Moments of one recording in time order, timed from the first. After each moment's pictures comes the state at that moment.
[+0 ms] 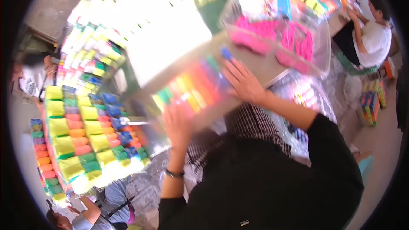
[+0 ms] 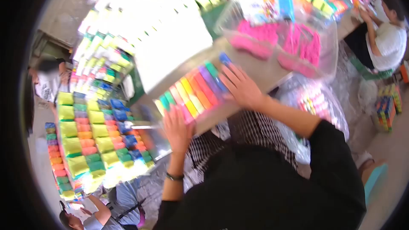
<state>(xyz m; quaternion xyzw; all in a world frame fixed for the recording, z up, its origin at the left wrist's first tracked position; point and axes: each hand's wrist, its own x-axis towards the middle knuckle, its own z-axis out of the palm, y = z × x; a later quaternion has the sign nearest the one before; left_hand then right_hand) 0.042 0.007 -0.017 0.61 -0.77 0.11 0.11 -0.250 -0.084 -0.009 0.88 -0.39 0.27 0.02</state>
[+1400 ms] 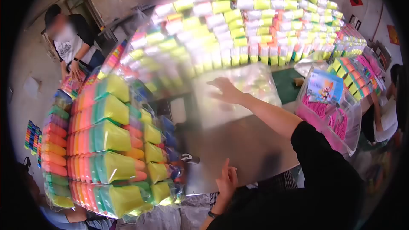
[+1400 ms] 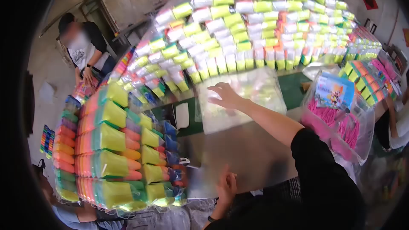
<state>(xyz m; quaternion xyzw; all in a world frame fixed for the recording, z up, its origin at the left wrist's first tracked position) 0.066 0.018 -0.042 0.64 -0.55 -0.16 0.52 0.046 -0.340 0.020 0.90 -0.25 0.32 -0.13</state>
